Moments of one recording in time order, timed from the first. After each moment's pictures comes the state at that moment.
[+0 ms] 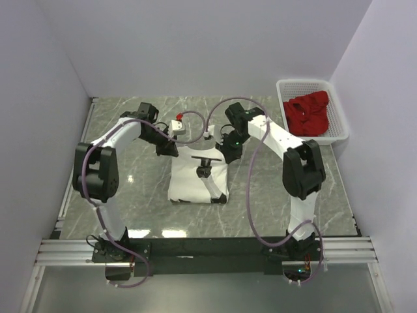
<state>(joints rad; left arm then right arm) -0.21 1.83 1.43 -0.87 0.84 1.04 0.48 1.93 1.61 -1.05 -0.48 -0.88</state>
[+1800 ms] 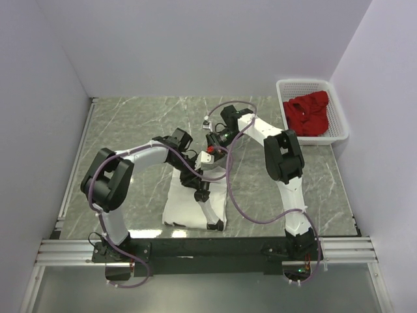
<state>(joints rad) -0.54 1.81 1.15 -0.58 0.79 0.88 0.44 2.29 1.84 -0.99 -1.00 -0.09</state>
